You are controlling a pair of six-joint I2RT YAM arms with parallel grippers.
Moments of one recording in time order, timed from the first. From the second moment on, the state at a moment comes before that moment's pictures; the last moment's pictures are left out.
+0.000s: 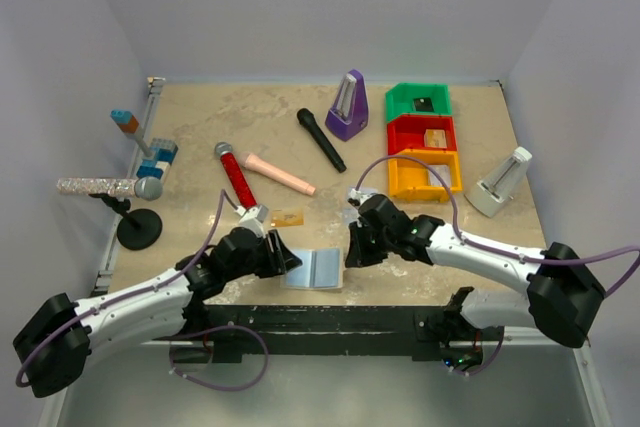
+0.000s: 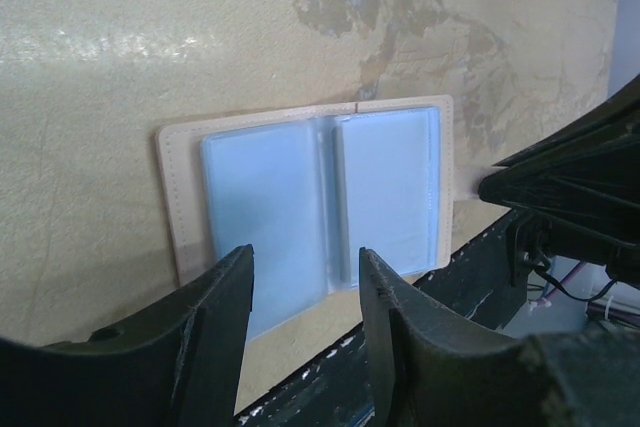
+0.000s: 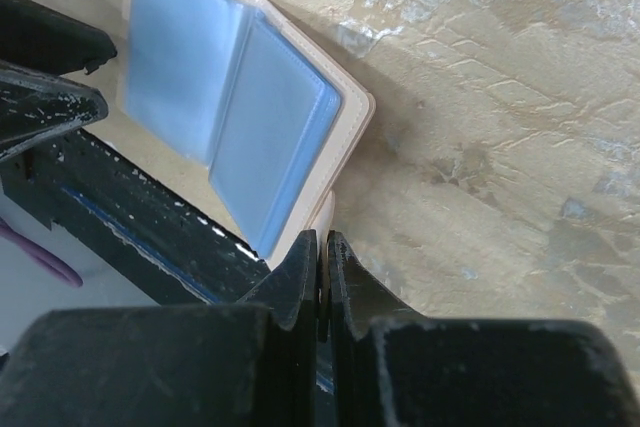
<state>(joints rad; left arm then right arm) -0.85 0.83 0.21 -0.01 0.02 -0.99 0.88 1.23 0.66 -0.39 -0.16 0.66</state>
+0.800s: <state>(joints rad) -1.11 1.08 0.44 -0.04 -0.13 -0.88 0.92 1.19 0.65 -0.31 -0.23 0.71</state>
